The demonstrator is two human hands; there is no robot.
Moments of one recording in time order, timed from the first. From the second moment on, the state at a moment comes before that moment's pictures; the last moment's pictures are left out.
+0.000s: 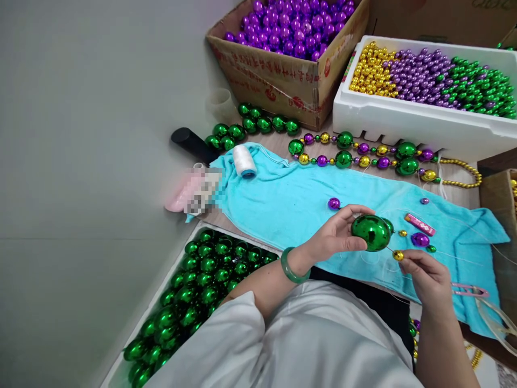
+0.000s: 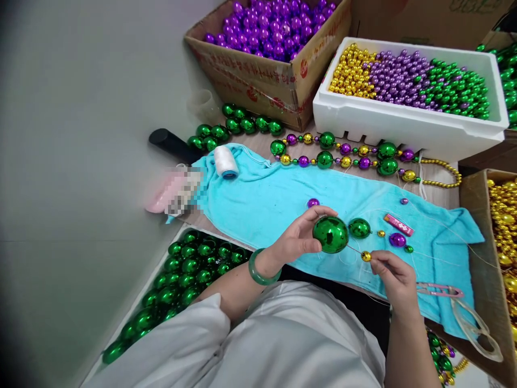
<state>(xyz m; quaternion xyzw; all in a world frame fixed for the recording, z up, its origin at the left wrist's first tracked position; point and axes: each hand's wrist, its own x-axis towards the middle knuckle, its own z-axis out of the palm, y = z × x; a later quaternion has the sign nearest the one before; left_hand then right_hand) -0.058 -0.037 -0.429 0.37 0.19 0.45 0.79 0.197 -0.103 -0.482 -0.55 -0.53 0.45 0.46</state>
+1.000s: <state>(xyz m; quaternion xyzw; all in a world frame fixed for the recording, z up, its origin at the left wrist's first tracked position) -0.062 -0.042 -0.431 0.36 0.22 0.46 0.78 0.192 -0.104 -0.473 -0.58 -0.54 0.42 0.44</state>
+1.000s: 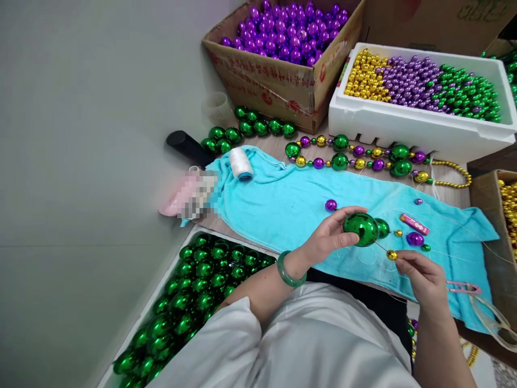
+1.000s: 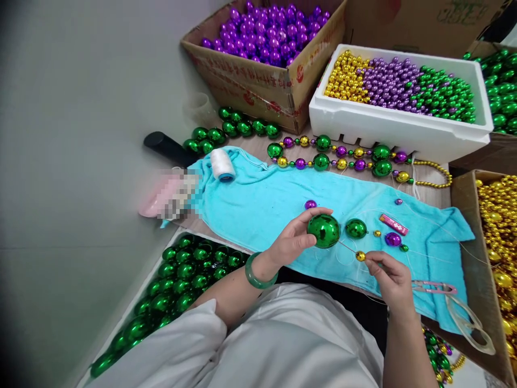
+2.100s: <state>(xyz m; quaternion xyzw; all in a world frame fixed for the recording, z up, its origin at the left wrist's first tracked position) -0.055 -0.045 -0.431 0.39 0.27 0.55 0.69 0.180 -0.104 -0.473 -0.63 -0.54 0.35 0.43</state>
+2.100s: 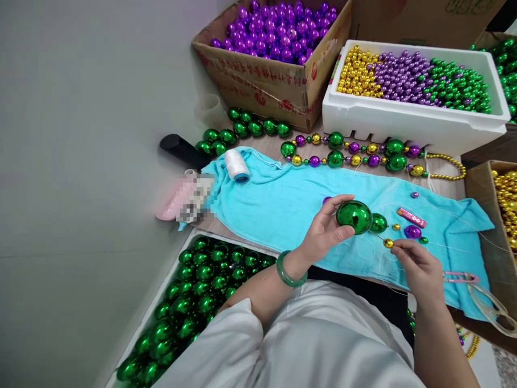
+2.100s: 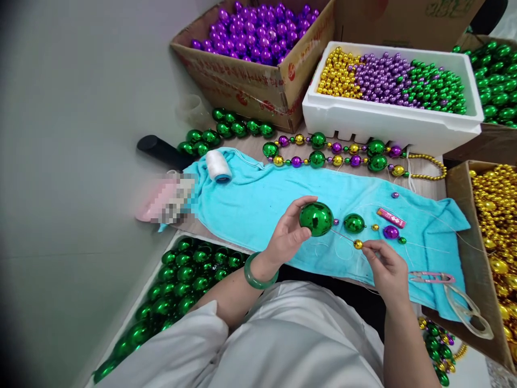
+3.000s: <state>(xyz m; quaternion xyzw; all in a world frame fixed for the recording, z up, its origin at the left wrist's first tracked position) -0.069 -0.056 -0.421 0.41 0.19 0.52 0.72 0.179 -0.098 -0.474 -0.50 -0.61 0.39 0.48</state>
